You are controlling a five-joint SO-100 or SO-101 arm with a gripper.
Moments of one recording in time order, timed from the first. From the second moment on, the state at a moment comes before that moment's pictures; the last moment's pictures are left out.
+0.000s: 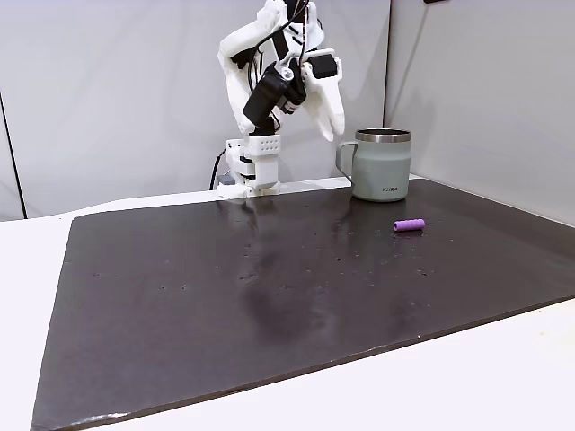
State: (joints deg) arm -17.7 119.2 105.0 76.6 15.0
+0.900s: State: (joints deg) arm -21.1 80.9 84.6 65.7 34.8
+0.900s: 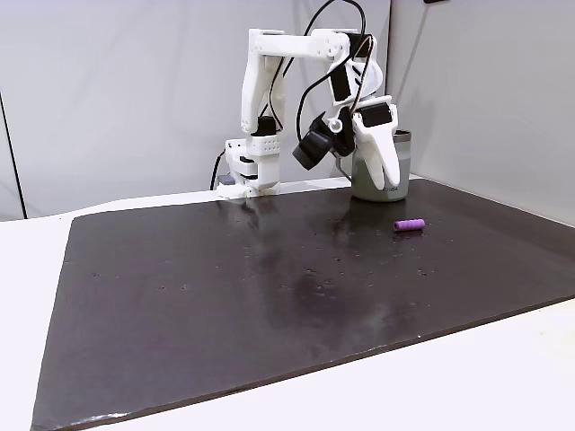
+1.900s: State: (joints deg) arm -29.7 61.5 76.2 59.0 37.4
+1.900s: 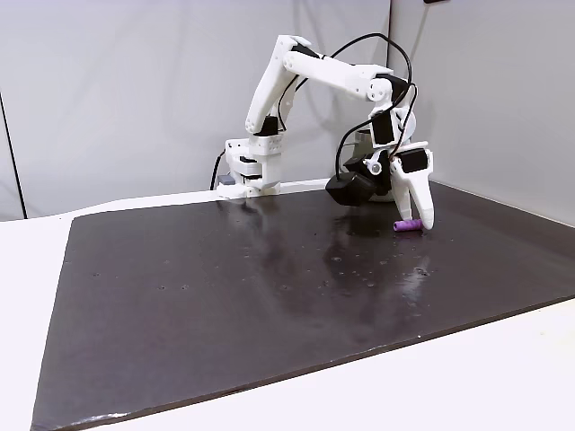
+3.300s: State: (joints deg) arm -14.7 79.7 74.9 79.4 25.9
